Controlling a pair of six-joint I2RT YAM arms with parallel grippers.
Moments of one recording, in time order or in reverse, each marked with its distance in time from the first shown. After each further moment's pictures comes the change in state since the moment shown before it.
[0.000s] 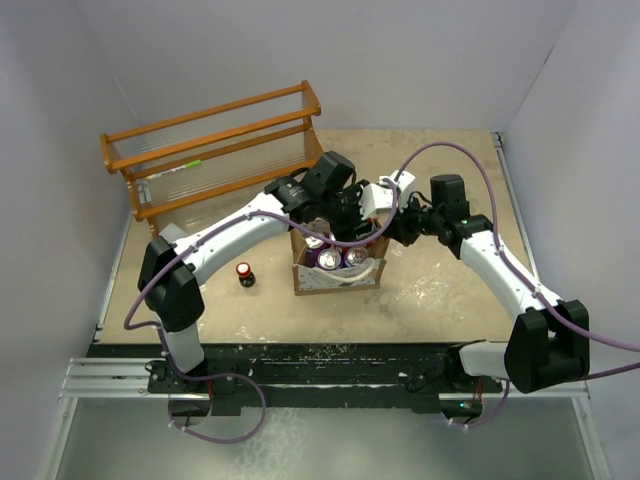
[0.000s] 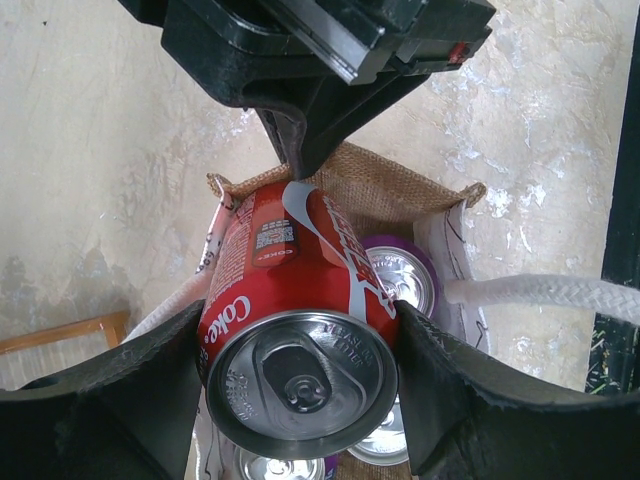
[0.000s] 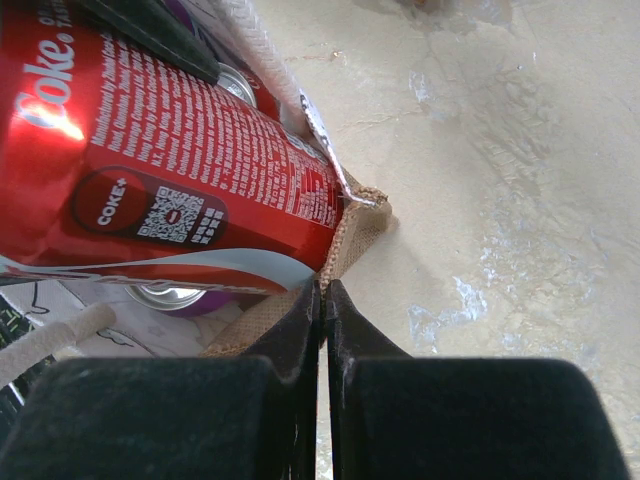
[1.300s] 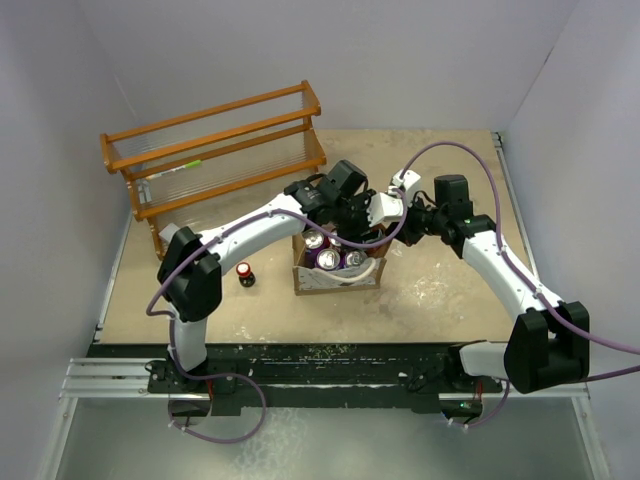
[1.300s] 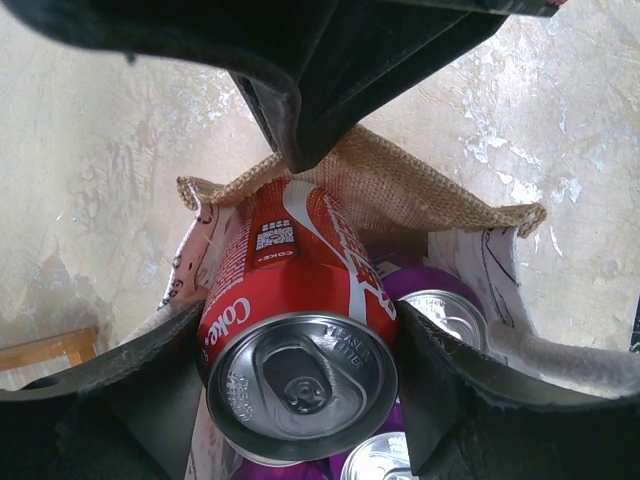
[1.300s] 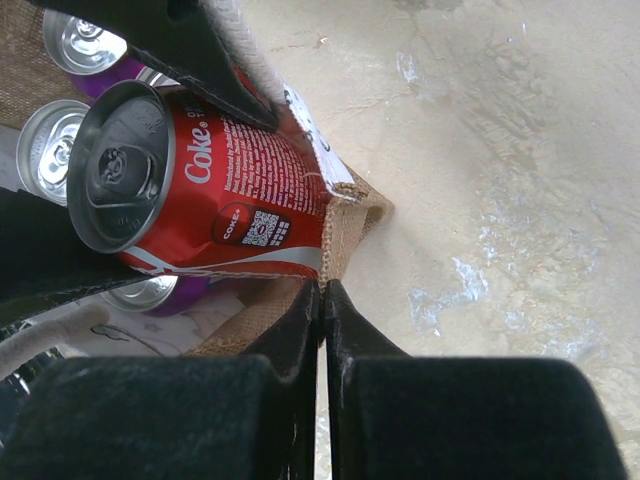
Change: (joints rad) left arm -0.011 0.121 0.018 0.019 -0.034 0.016; right arm -0.024 -0.005 0.000 -0.020 -0.001 0.039
